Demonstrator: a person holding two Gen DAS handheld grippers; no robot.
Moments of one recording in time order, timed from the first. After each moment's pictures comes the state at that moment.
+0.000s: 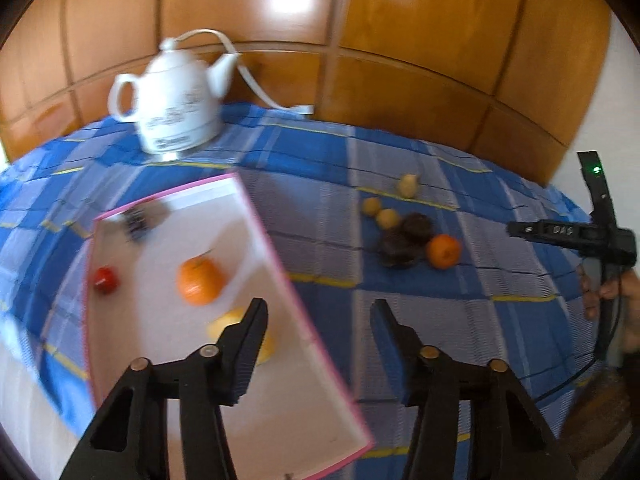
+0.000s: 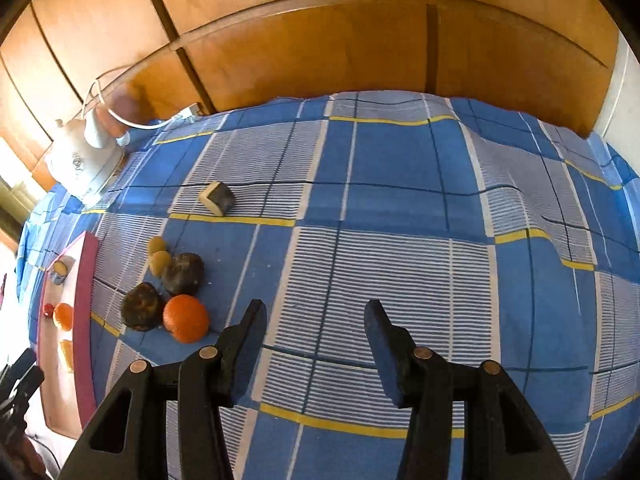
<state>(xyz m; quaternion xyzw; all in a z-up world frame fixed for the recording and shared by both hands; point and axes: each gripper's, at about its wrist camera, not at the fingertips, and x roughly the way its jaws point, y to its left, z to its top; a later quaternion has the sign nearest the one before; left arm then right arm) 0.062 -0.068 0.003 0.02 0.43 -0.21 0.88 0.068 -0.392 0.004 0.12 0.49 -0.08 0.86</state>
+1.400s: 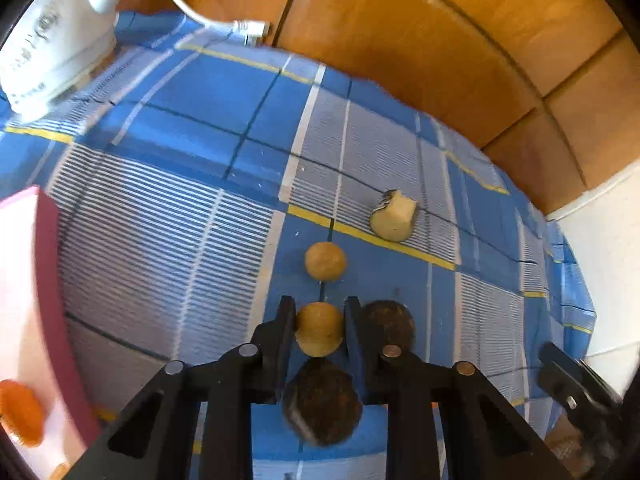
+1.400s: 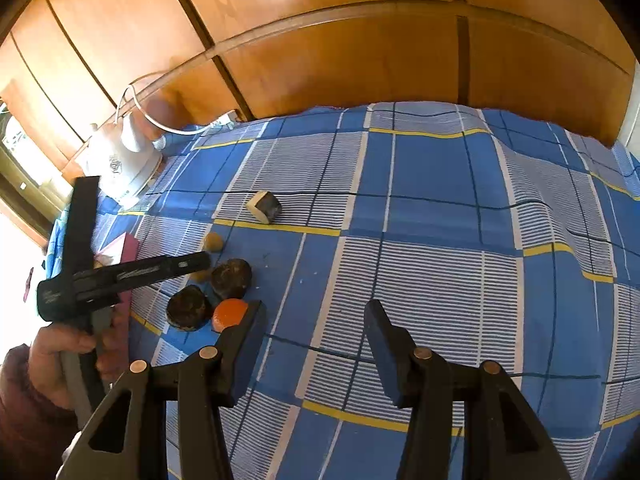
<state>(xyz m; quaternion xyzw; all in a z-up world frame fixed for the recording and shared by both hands) 0.207 -0.178 -0.054 -0.08 0.56 -0.24 0.79 0.071 -0.383 0.019 0.15 0.48 -0.03 0.87</state>
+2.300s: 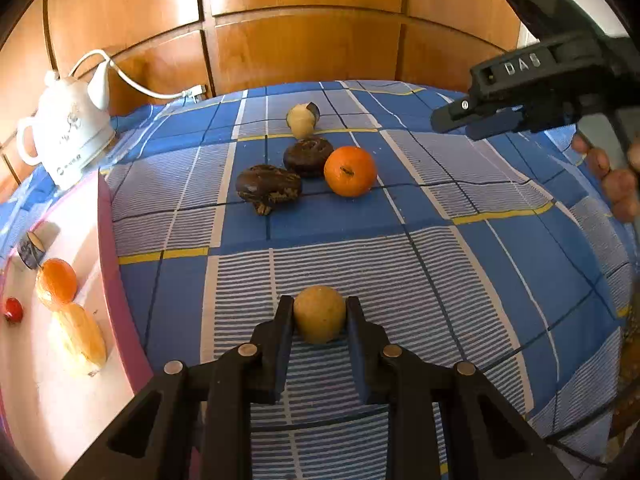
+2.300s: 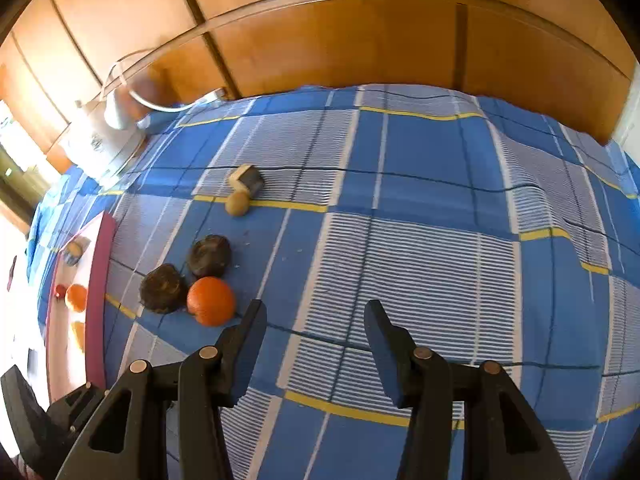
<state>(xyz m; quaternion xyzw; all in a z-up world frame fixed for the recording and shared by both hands) 0.027 -0.172 -0.074 0.12 0.41 -0.28 0.86 0.071 -0.374 0.001 0.11 0.50 -0.05 0.86</state>
